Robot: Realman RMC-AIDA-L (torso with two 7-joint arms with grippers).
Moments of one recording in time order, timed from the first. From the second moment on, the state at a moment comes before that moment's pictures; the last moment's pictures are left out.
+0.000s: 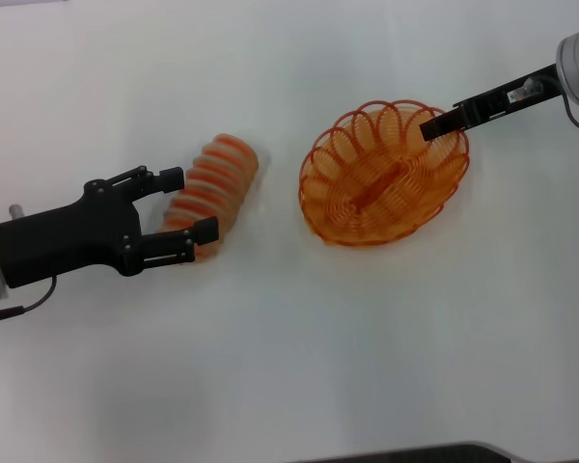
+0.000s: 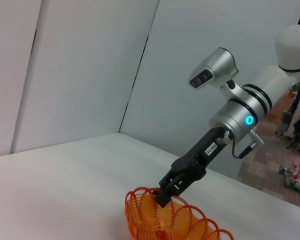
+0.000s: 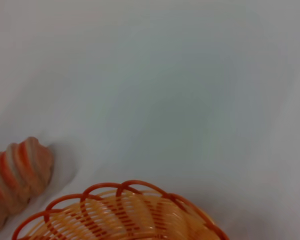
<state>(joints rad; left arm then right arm) -0.44 -2.12 0.63 0.54 1.98 1.63 -1.22 0.76 2.01 -0.75 -0.67 -2.54 -1.27 2.23</state>
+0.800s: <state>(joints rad) -0.44 -2.12 0.62 0.53 1.98 1.63 -1.20 0.76 2.00 -0.72 -0.64 -2.54 -1.29 2.27</state>
